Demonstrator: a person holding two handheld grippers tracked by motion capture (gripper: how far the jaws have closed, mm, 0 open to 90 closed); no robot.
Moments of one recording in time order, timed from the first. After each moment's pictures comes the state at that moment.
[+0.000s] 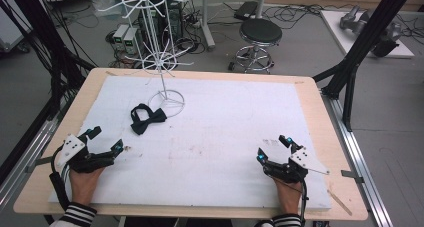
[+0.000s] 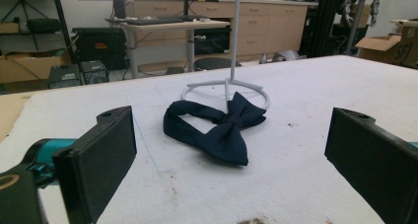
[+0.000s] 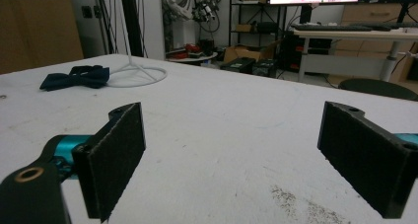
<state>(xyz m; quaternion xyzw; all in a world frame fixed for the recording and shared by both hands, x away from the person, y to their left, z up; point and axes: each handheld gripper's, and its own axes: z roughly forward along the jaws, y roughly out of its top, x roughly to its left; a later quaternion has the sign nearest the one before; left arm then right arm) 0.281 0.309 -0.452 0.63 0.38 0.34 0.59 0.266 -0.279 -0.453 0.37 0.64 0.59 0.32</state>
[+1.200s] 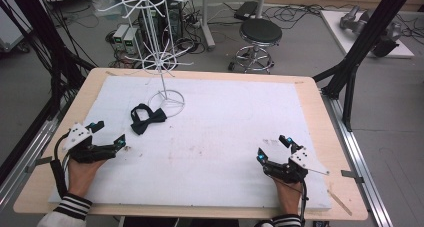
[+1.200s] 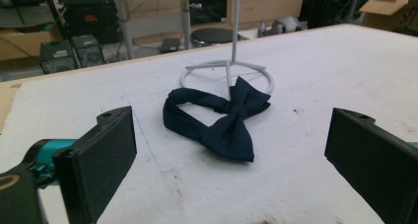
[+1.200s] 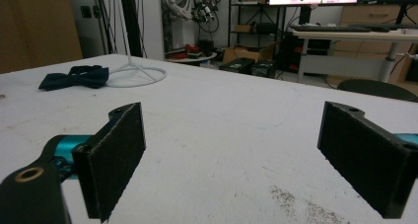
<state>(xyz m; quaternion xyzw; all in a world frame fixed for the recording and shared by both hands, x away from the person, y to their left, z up) 0.303 0.306 -0.431 0.68 0.39 0.31 0.54 0.265 -0.278 -0.452 0.37 0.64 0.59 0.32</state>
